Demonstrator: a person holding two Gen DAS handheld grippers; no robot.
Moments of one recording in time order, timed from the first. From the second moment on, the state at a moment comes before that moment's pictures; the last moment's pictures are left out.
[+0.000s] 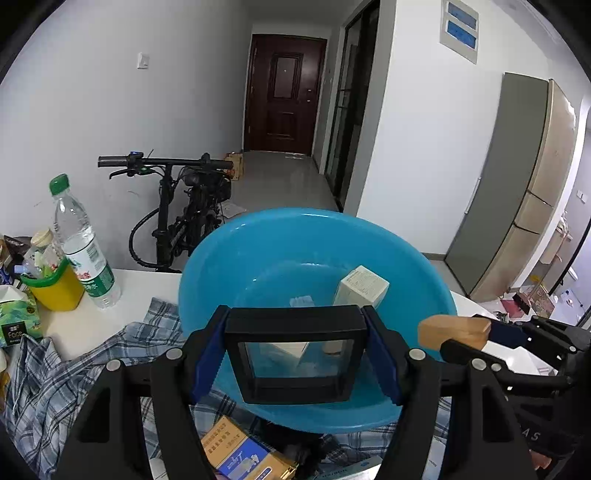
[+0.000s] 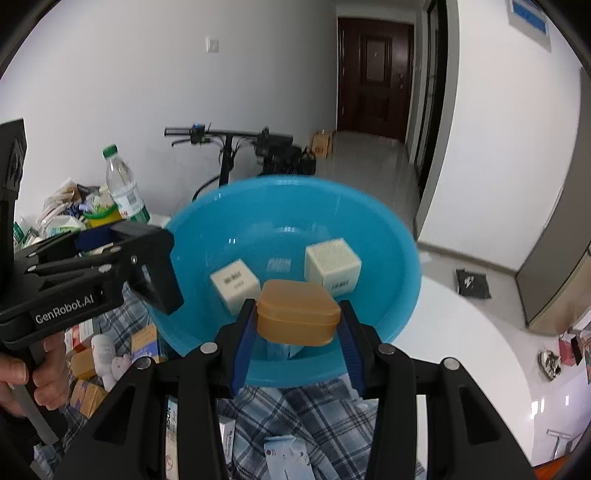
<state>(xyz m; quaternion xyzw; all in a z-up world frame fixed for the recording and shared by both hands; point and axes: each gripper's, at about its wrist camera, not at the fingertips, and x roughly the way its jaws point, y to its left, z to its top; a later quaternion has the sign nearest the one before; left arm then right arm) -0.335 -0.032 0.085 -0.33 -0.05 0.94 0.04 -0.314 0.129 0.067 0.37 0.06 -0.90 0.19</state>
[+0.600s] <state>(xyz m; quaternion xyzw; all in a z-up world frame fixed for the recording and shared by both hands) -0.358 -0.004 0.060 -0.35 -0.02 0.93 0.06 -0.329 0.124 0.053 0.39 0.06 -0.90 0.19</state>
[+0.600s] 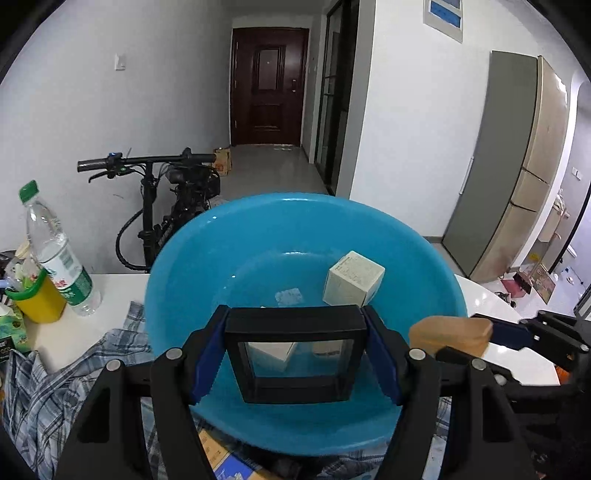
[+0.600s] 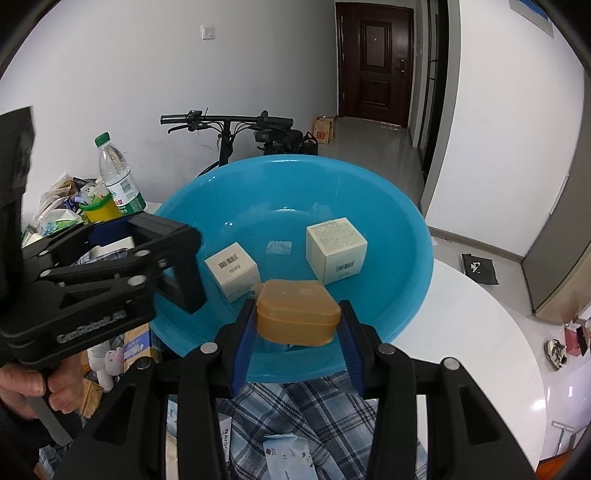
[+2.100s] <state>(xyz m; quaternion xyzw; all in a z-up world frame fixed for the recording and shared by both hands) -0.373 -0.043 0.037 -0.39 -0.02 0.92 0.02 -0.360 0.086 0.022 0.41 0.06 -0.89 0.21</state>
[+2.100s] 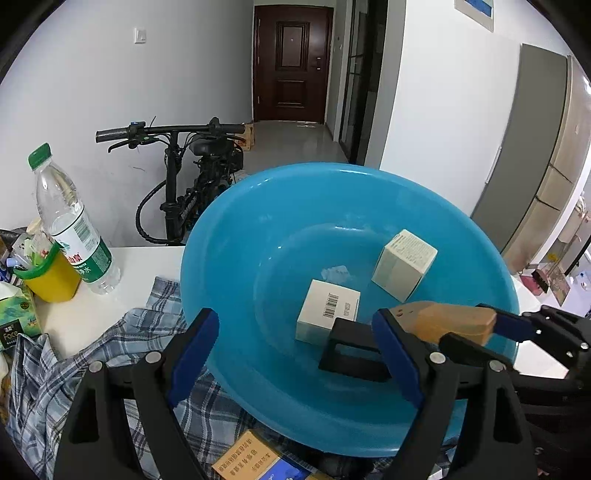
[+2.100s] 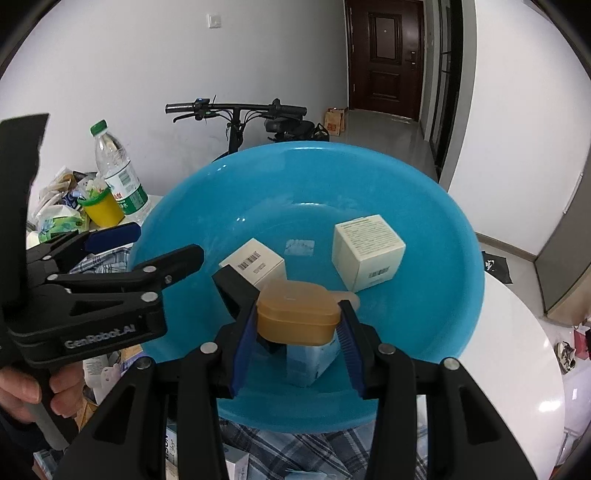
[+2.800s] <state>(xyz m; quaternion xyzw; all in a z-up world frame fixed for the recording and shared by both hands) -0.350 -0.039 0.051 -0.34 -0.01 0.94 0.01 -0.344 0.101 0.026 0.37 0.08 -0.91 0.17</state>
